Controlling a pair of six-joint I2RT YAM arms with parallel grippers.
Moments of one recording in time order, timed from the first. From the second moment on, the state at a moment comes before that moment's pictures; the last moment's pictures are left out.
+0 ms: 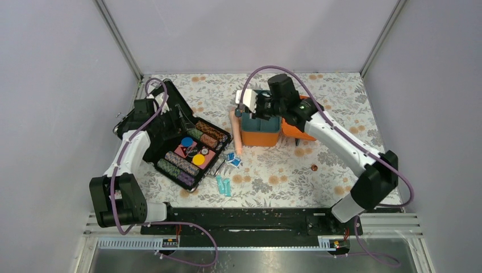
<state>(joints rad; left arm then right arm) 0.11 1.33 0.95 -0.46 0.53 -0.34 0.66 1.54 1.47 -0.50 -0.35 -0.76</state>
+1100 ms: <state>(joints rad) 0.09 1.41 1.11 -0.70 0.51 -0.19 0.59 2.03 1.67 -0.25 -0.26 -0.99</state>
